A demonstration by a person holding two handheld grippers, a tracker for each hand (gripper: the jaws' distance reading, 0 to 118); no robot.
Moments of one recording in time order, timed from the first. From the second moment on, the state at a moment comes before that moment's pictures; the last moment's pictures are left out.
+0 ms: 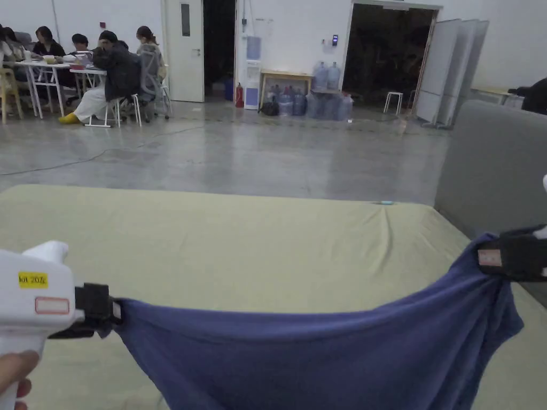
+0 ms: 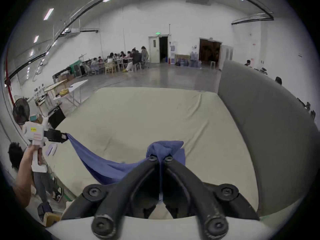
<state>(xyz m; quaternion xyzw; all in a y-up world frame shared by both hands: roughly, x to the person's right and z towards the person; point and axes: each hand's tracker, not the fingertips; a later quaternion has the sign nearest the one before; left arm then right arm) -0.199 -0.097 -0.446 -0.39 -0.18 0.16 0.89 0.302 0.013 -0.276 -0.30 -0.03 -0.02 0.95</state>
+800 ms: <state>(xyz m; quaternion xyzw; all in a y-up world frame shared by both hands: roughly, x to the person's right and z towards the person) -0.175 0.245 -0.635 -0.18 -0.06 0.15 0.97 0.276 0.321 -0.510 -0.14 -0.17 0.12 0.97</state>
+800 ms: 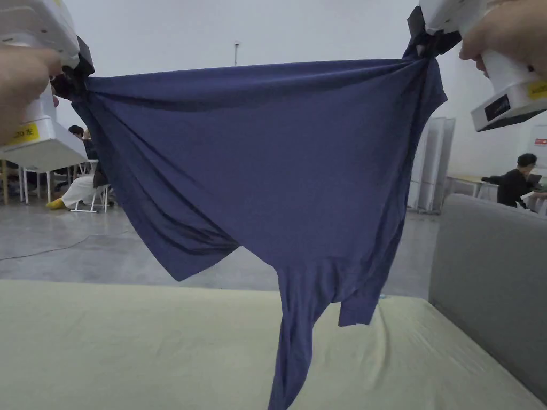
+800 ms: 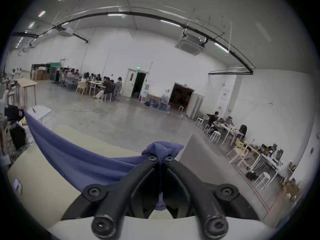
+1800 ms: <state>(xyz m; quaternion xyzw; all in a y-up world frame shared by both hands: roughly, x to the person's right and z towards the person) -0.244 -0.207 -0.452 -0.50 -0.13 0.01 0.86 0.288 -0.200 -0.308 -0.43 0.04 0.06 0.90</state>
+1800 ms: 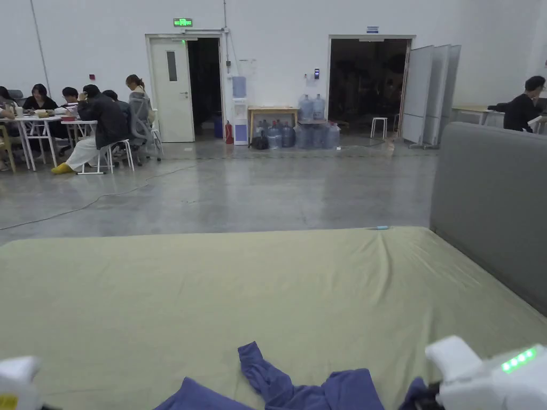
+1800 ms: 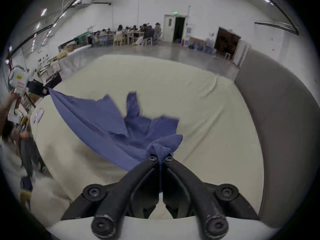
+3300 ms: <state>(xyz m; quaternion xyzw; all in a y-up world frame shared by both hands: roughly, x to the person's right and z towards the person) -0.266 -0.295 -0.279 -0.56 -0.13 0.08 0.82 0.224 -0.275 -0.174 -0.51 0.01 -0.08 0.85</state>
